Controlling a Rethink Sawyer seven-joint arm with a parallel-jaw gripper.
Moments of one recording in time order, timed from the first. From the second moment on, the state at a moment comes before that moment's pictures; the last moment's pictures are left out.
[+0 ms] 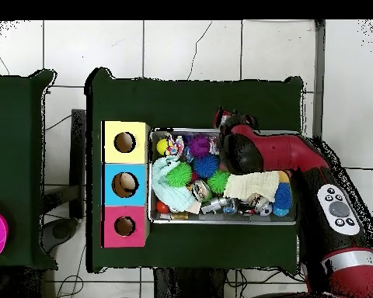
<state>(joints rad) -0.67 -0.50 0.45 1.42 -0.67 0.21 2.03</state>
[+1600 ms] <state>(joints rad) -0.71 -0.52 0.44 1.41 -0.67 0.47 2.03</state>
